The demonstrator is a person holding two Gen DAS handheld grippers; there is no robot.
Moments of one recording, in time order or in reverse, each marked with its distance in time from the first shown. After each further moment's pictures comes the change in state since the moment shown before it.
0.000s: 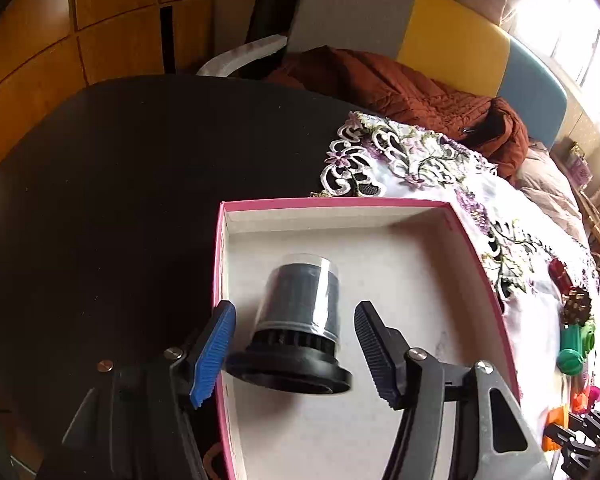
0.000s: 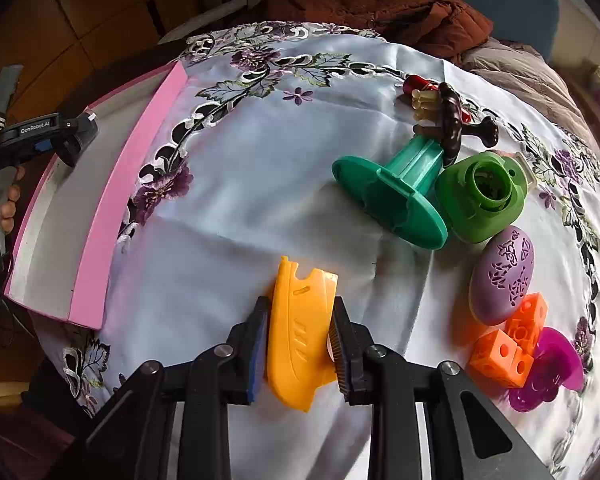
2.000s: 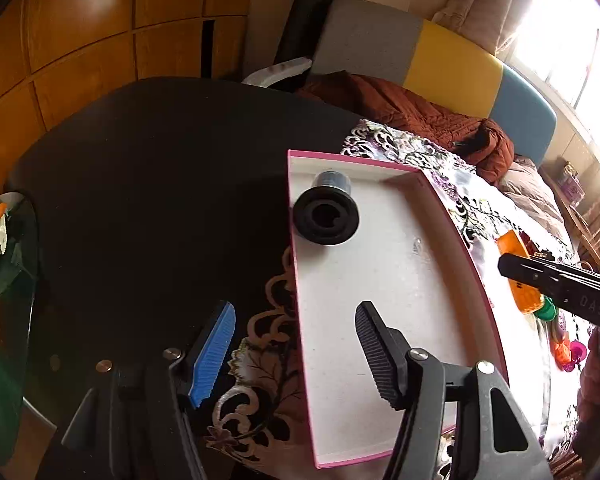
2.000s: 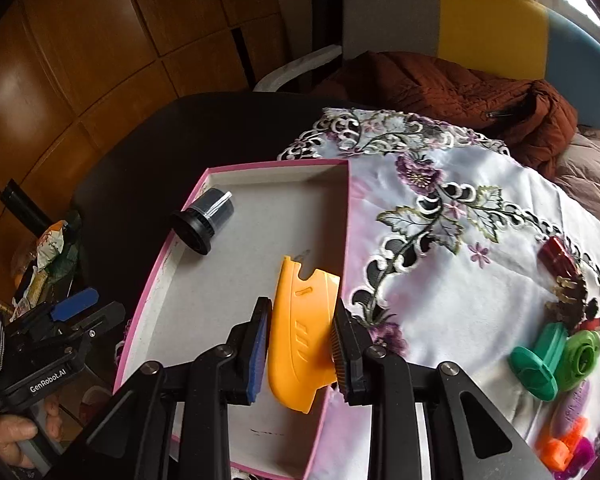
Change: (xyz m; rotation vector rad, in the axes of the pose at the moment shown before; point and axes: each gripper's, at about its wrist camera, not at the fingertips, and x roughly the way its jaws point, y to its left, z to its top) left arm -0.107 0.029 -0.099 -0.068 -0.071 0.018; right arm -0.023 0.147 0.091 -0.144 -0.151 0.188
